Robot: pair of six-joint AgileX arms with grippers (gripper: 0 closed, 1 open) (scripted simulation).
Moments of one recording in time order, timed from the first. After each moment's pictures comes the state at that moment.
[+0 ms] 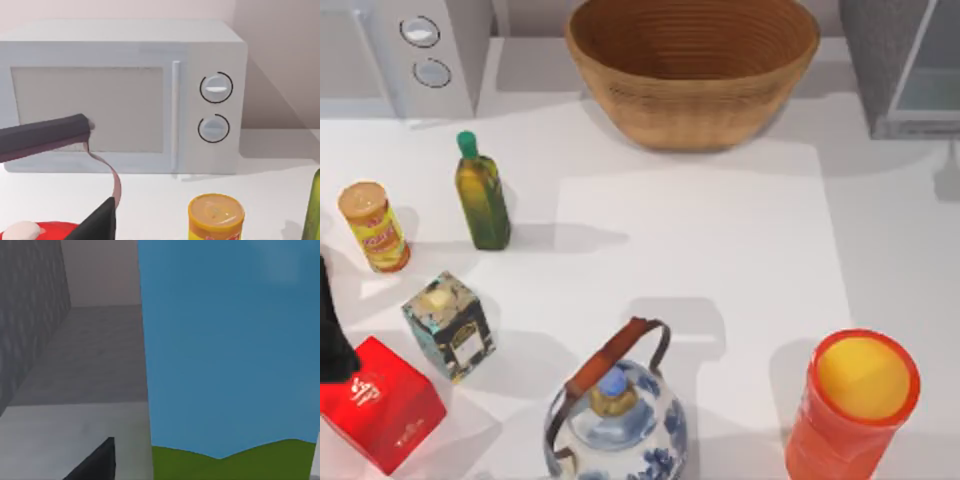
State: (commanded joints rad) left arm 0.00 0.00 0.00 0.00 0.00 0.00; right arm -0.25 2.07 0.73 1.24 -0.22 0.04
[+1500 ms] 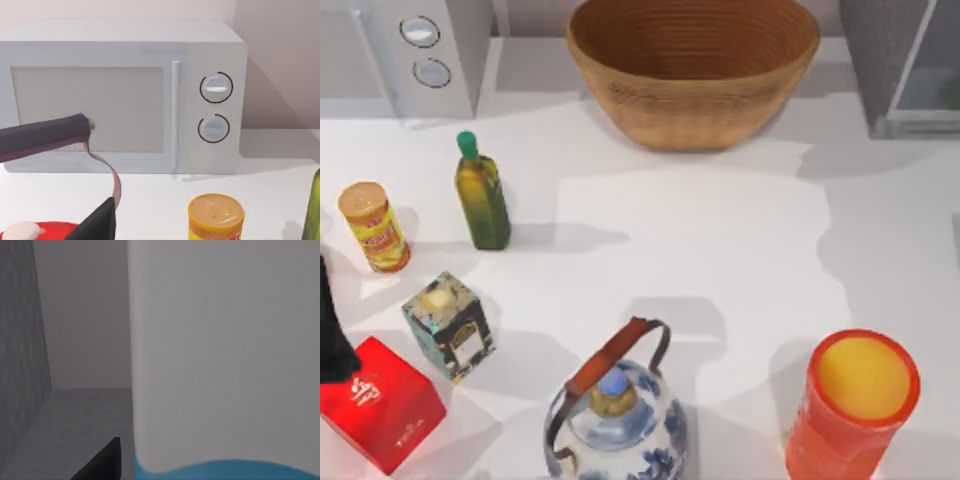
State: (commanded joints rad) left arm 0.00 0.00 0.00 0.00 0.00 0.00; right arm -0.19 2.22 1.12 1.10 -0.16 0.01
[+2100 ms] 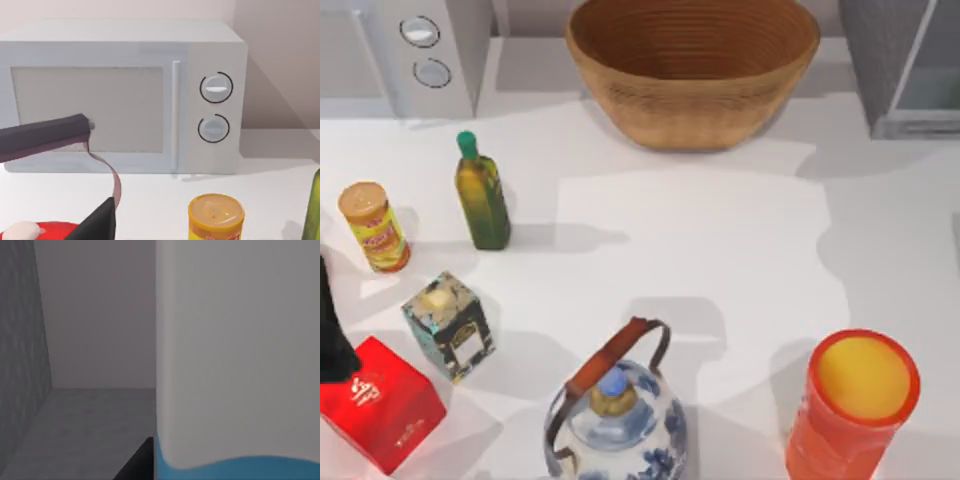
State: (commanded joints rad) left arm 0.00 0.00 0.00 0.00 0.00 0.00; right arm -0.19 2.22 1.12 1.10 -0.16 0.01
